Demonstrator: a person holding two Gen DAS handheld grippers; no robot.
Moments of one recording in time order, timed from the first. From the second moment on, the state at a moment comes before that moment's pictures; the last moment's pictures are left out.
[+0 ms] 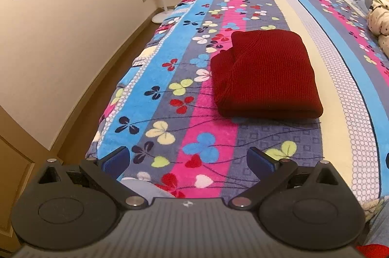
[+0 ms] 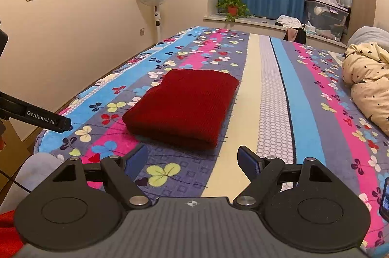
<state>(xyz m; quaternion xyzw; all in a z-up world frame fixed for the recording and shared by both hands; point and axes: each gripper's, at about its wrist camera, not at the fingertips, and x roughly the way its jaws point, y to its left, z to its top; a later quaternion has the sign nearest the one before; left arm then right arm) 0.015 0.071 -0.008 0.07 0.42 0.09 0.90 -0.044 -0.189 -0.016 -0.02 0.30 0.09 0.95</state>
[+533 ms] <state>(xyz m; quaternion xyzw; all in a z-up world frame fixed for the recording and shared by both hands) 0.074 0.066 -0.042 0.05 0.48 0.08 0.87 0.026 -0.190 -0.030 -0.04 0.34 0.09 0.93</state>
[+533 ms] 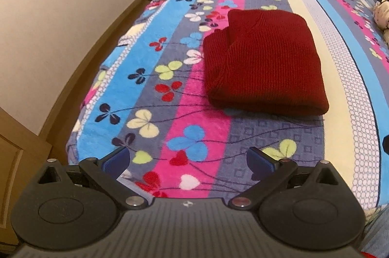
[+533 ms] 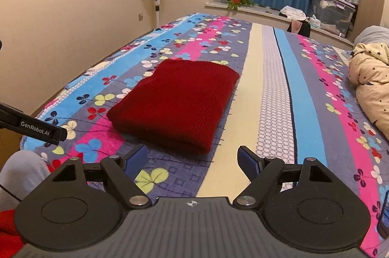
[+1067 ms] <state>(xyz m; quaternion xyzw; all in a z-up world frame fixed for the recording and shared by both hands) 0.214 0.125 -0.127 -0.20 0.54 0.12 0.81 0.247 -0.239 -0.089 0.01 0.42 0.16 0.90</state>
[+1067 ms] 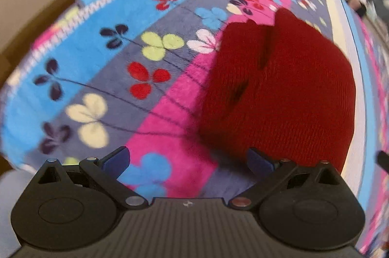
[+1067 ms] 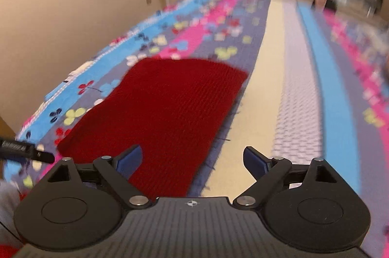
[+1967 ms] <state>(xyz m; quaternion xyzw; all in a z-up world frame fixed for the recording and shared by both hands) 0.491 0.049 -0.146 -0.02 0.55 -0.14 0.83 0.274 -0.354 -0.197 0.39 0.40 -0.01 0.83</state>
